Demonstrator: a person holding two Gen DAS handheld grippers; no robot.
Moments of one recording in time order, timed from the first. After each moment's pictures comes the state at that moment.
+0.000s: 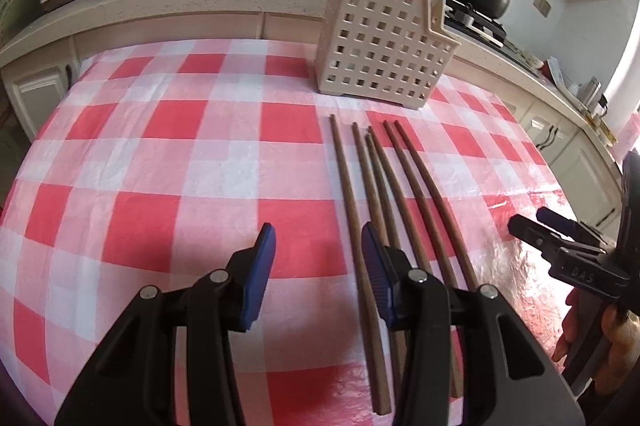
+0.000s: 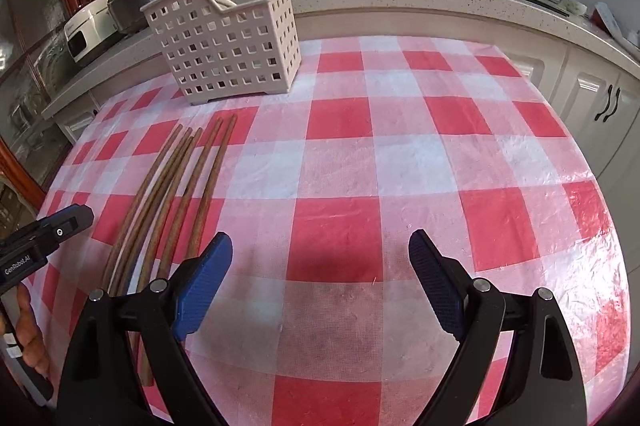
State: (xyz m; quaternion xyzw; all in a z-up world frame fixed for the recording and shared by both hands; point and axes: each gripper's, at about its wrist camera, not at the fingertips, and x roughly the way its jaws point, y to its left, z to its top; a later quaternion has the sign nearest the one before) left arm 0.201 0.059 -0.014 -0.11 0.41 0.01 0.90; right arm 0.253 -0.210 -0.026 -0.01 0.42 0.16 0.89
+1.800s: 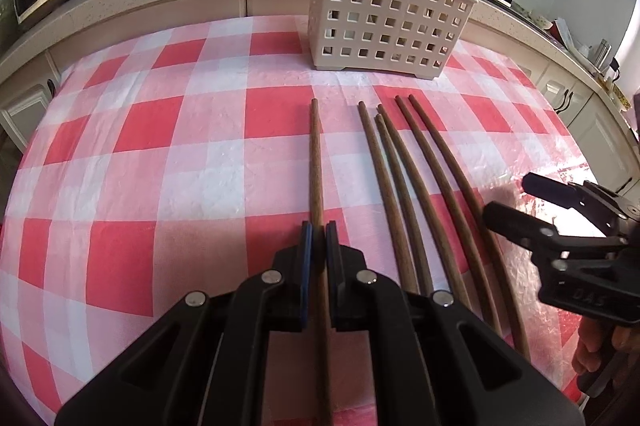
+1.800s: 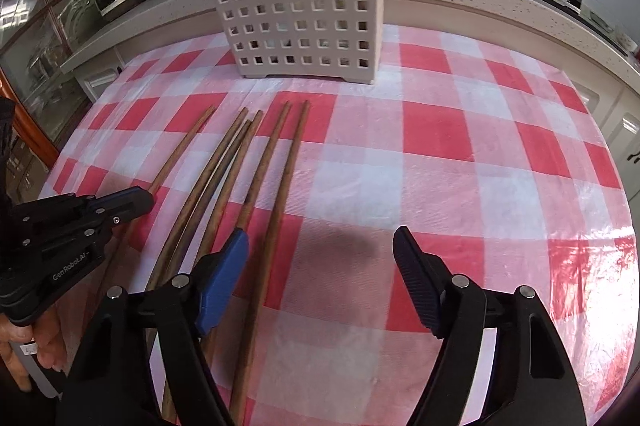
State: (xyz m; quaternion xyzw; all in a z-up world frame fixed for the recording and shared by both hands) left arm 0.240 0.053 -0.036 -0.06 0.46 0.01 0.89; right arm 0.271 -0.136 -0.031 -0.07 0.45 0.22 0.86
